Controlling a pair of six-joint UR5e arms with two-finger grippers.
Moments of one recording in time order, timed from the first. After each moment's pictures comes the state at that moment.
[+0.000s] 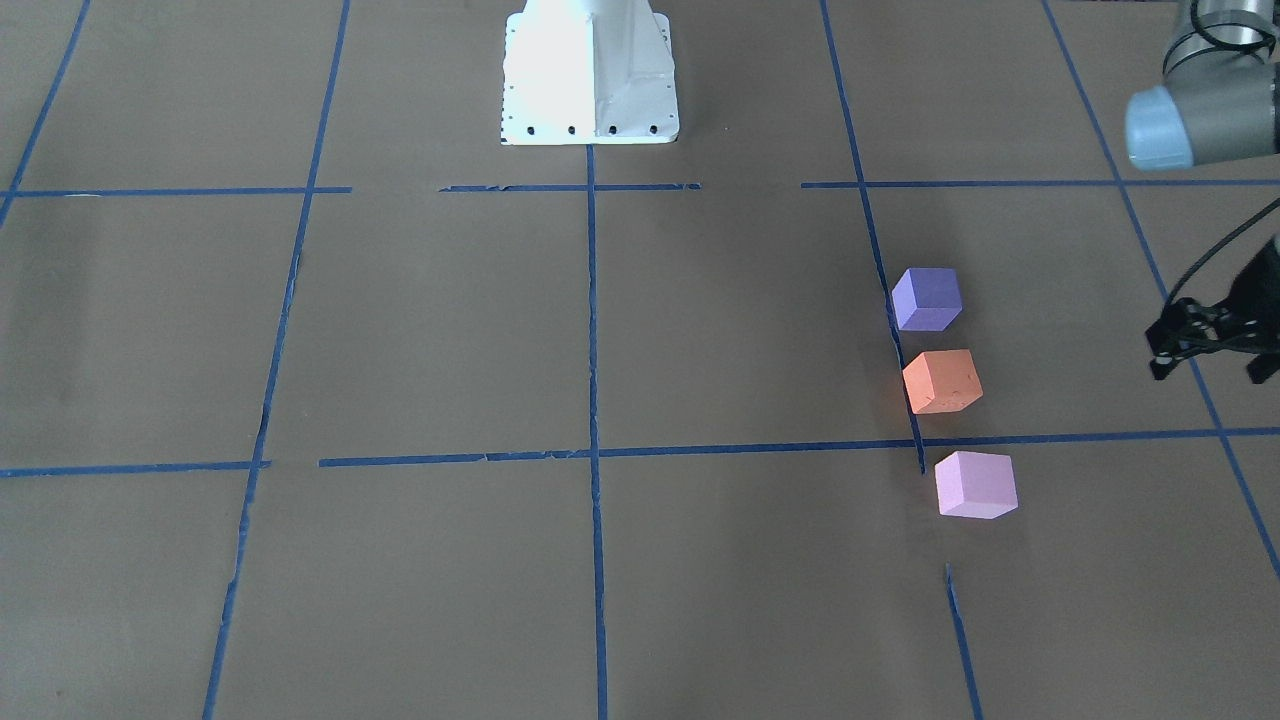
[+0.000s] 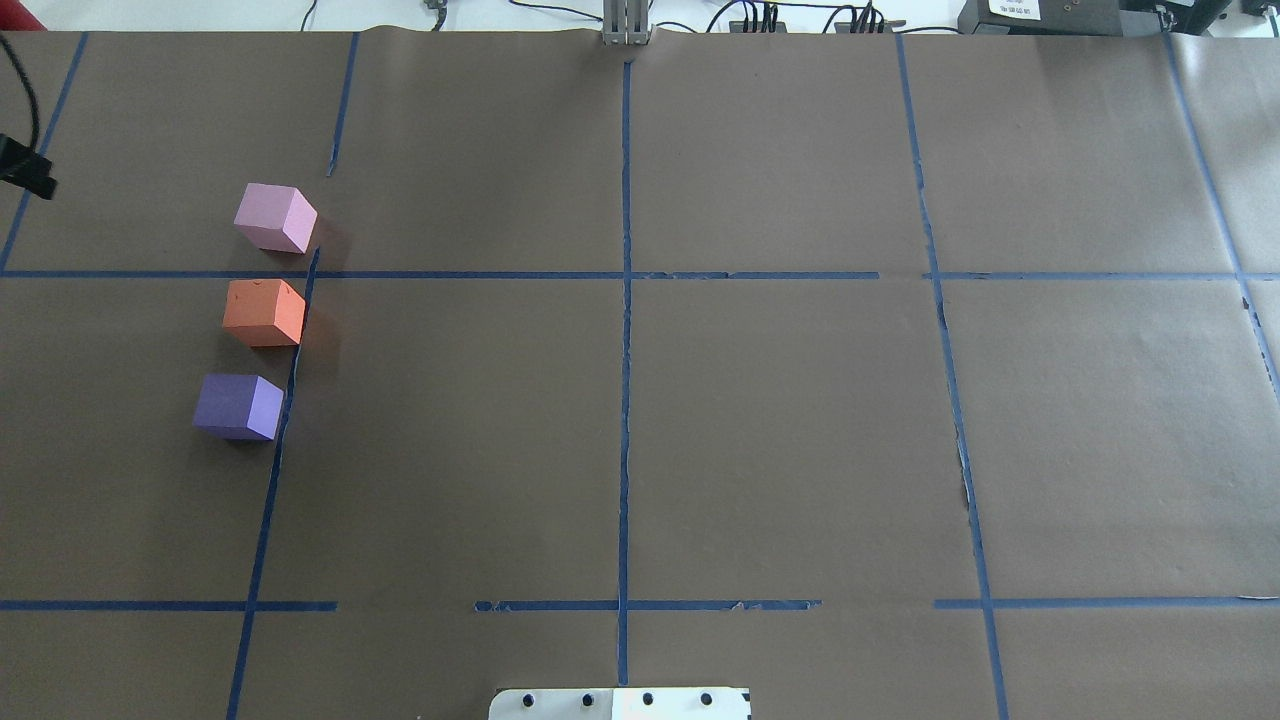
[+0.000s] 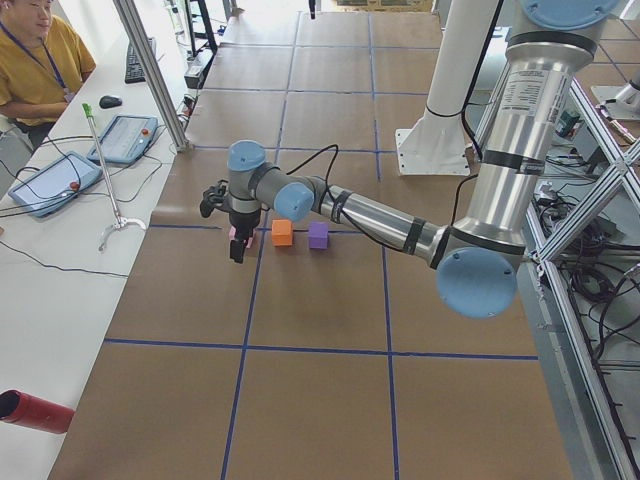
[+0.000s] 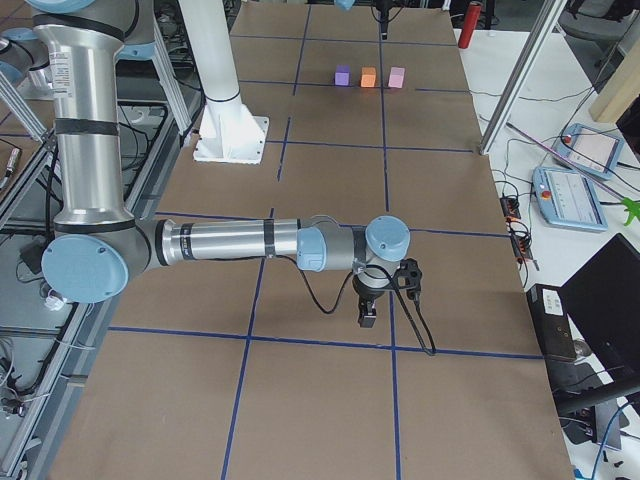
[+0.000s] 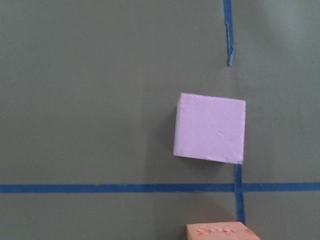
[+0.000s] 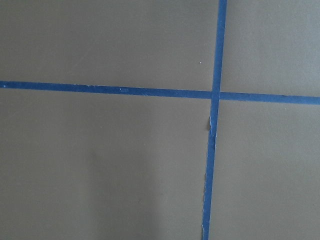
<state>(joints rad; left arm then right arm) -1.30 -1.74 -1.68 -1.71 -2.12 -0.26 1.46 -1.56 1.64 -1.61 2.38 0.06</state>
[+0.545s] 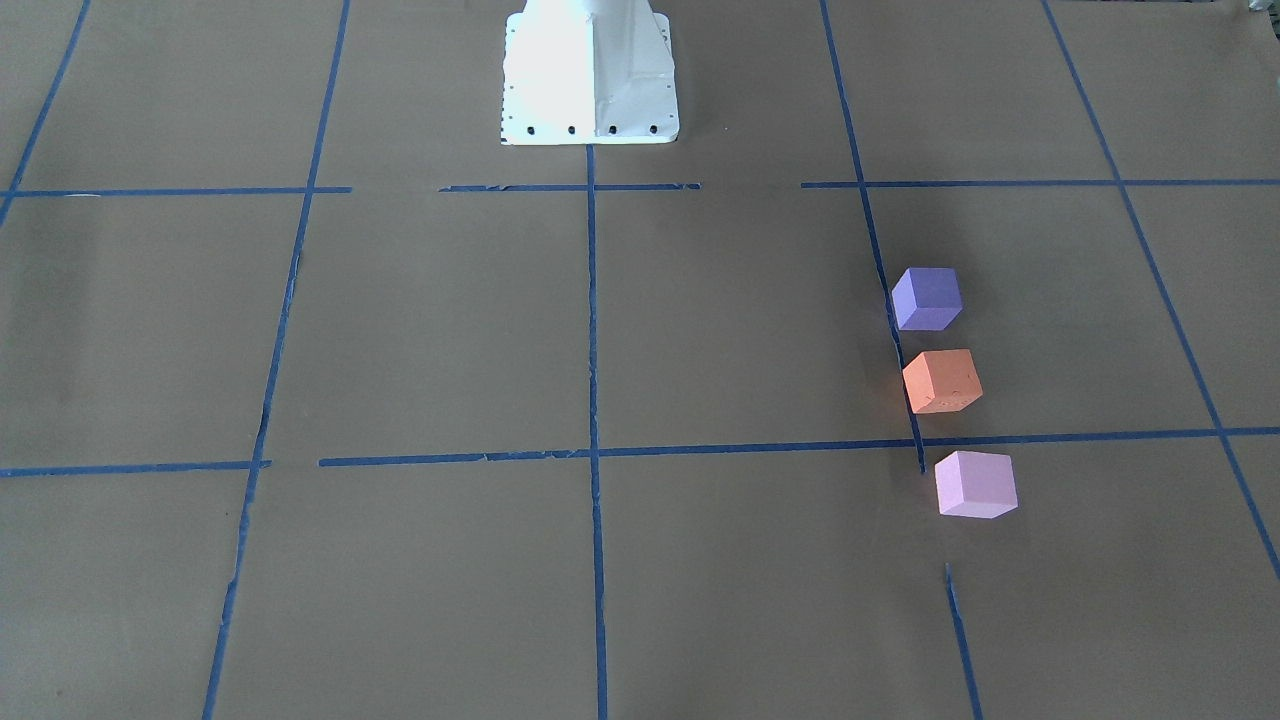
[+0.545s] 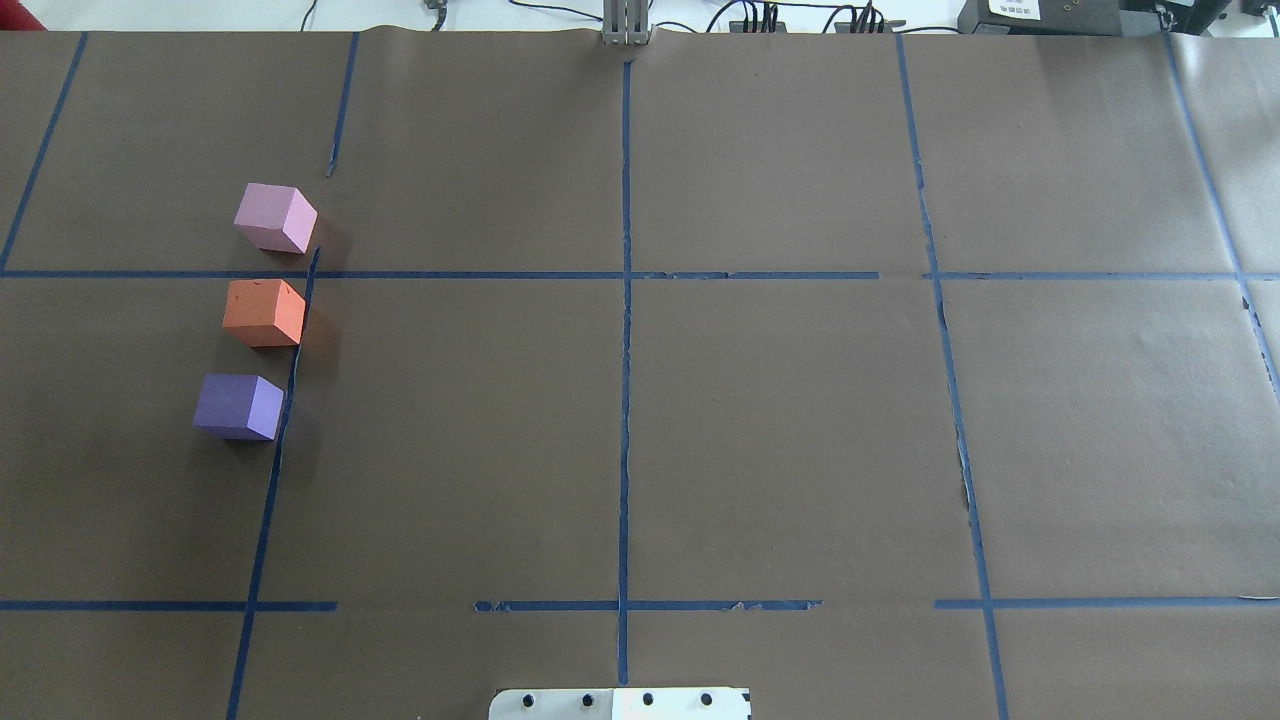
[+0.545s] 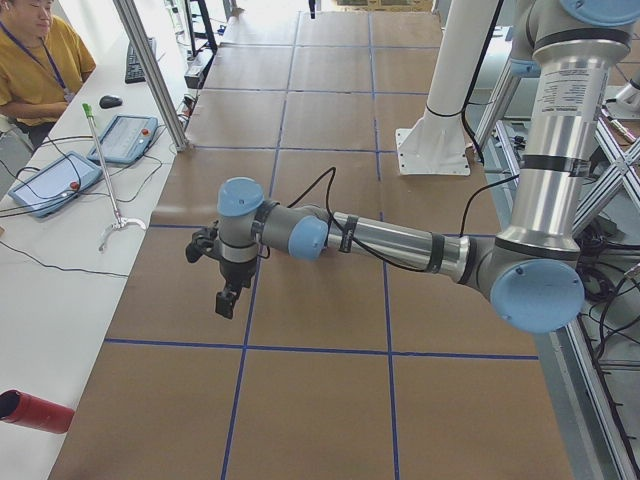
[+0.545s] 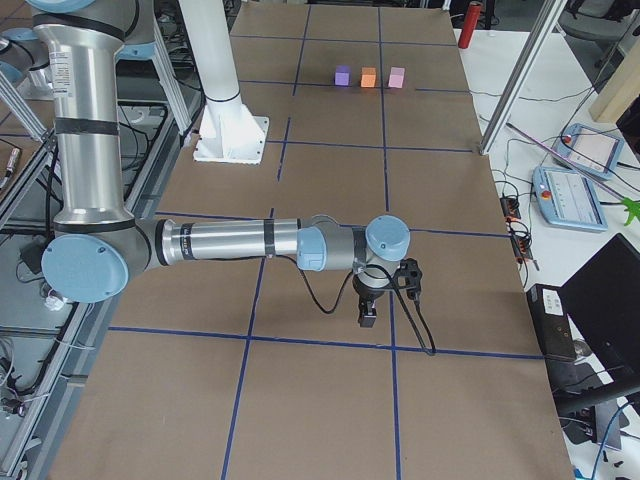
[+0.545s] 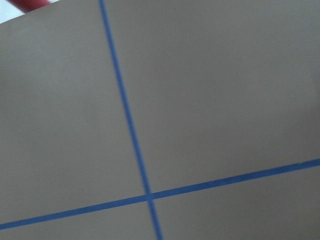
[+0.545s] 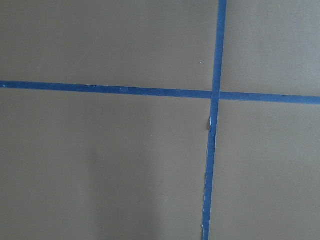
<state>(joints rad) -1.54 -1.60 -1.59 -1.70 -2.22 0.08 1.46 -1.56 1.64 -1.61 2.38 0.06</state>
